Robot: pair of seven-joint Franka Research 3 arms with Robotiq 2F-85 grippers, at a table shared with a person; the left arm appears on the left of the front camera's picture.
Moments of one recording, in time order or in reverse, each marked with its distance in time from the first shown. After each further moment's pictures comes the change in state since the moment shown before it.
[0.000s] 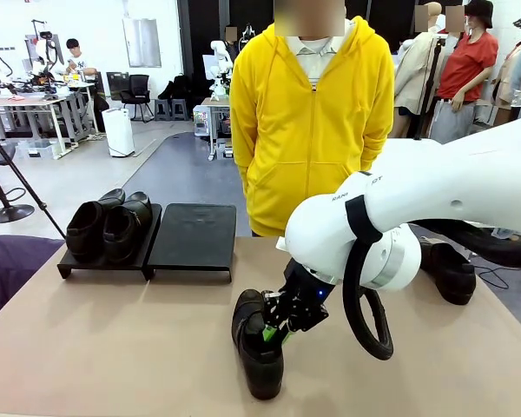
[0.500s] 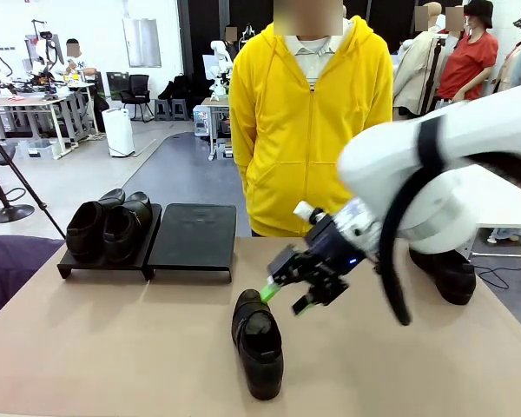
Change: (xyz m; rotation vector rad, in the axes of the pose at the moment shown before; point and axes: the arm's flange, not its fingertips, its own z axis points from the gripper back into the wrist) left arm 0.000 0.000 0.000 0.000 0.000 0.001; right arm -0.019 -0.009 0.090 0.292 0.023 0.082
